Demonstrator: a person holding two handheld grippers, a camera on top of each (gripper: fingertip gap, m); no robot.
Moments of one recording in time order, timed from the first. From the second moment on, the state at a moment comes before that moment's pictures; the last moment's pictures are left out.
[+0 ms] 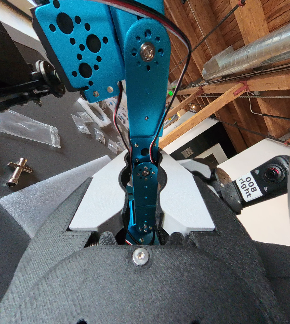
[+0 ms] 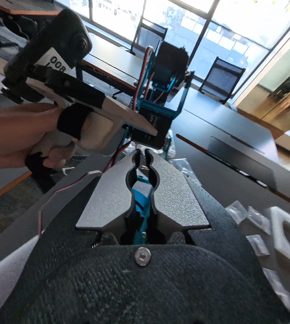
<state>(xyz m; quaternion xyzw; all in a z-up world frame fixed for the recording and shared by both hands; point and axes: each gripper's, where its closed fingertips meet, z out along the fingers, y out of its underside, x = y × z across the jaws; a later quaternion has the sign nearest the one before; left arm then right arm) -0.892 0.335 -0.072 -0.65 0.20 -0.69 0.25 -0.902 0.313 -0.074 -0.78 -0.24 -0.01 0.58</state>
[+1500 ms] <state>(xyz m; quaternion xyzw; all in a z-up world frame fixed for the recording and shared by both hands) -0.925 0.303 -0.084 -0.75 0.14 -0.53 0.38 -0.924 0.343 -0.070 -0.47 -0.77 -0.03 0.43</state>
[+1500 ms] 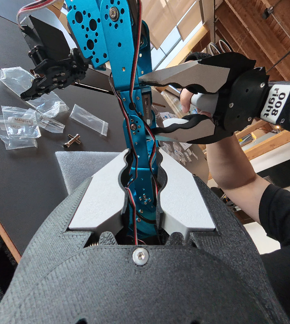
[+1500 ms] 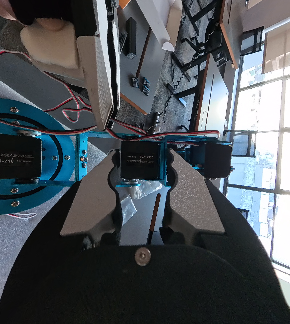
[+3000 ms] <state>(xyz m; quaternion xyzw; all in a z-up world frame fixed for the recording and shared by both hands) -0.919 0.303 -0.084 -0.75 0.15 -0.54 0.37 -0.922 0.344 -0.069 -0.51 -0.74 -0.05 0.45</state>
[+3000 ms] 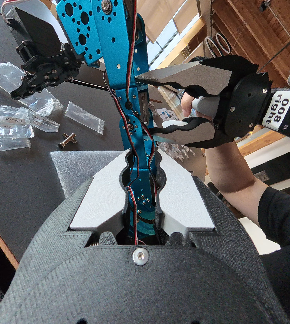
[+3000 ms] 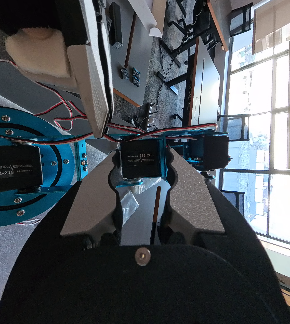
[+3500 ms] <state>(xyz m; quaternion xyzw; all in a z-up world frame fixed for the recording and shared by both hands) -0.931 0.300 -0.075 -0.75 0.14 -0.53 0.38 -0.857 0.321 -0.051 -0.56 -0.64 0.04 0.52</state>
